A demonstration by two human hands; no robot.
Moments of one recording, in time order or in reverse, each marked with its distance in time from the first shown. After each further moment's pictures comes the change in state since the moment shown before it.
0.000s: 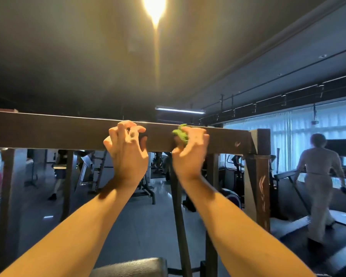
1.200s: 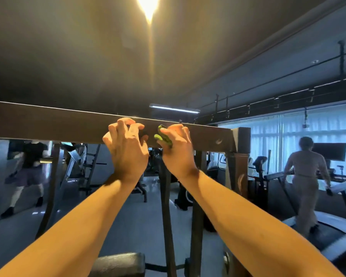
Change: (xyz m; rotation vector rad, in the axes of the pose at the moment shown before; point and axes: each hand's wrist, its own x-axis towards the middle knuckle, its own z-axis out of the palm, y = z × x) left_hand -0.018 0.052 0.025 0.012 -0.042 -0.052; right_hand 0.011 0.037 -0.036 -0.079 -0.315 -0.262
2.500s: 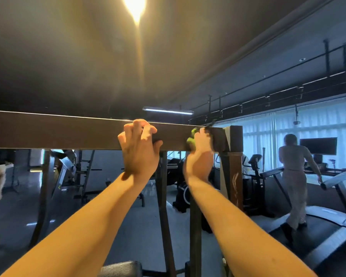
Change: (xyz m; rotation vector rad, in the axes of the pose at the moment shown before) left_hand 0.001 0.029 0.031 -0.032 -0.066 0.144; right_hand -0.018 0.043 -0.023 0.053 0.359 0.493
